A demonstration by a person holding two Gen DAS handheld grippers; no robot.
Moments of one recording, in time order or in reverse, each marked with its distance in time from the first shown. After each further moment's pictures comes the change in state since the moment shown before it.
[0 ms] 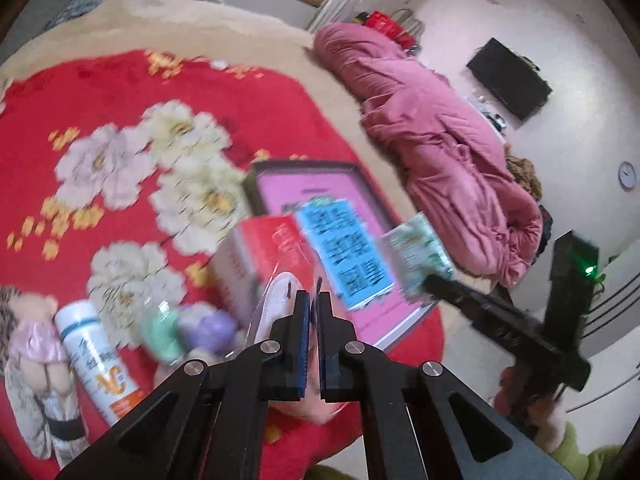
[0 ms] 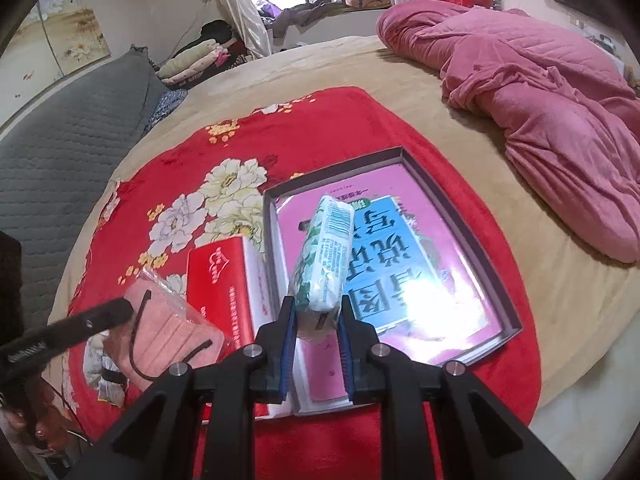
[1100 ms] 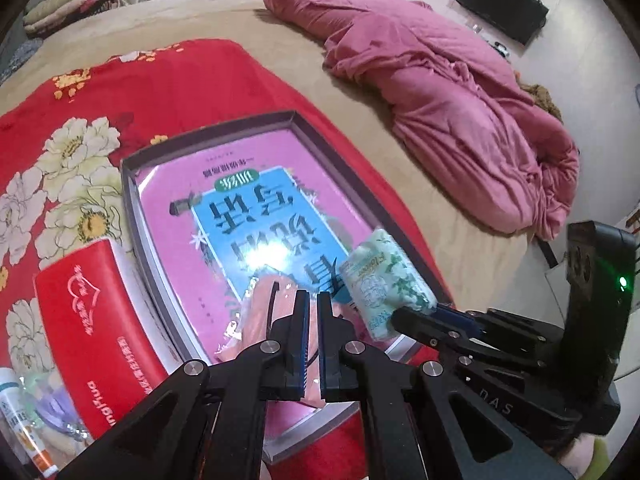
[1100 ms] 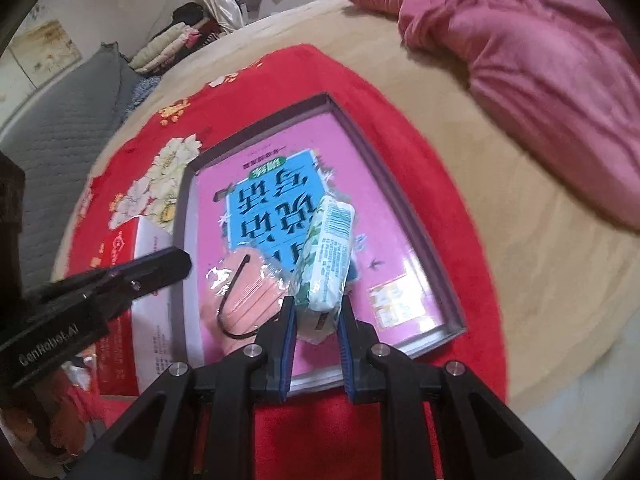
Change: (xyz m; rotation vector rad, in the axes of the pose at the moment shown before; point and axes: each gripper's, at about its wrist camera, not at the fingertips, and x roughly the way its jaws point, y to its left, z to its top) left arm 0.157 -0.111 -0.001 0.184 0.151 0.137; right arm 0.051 -0.111 -0.015 0.090 0.142 0.046
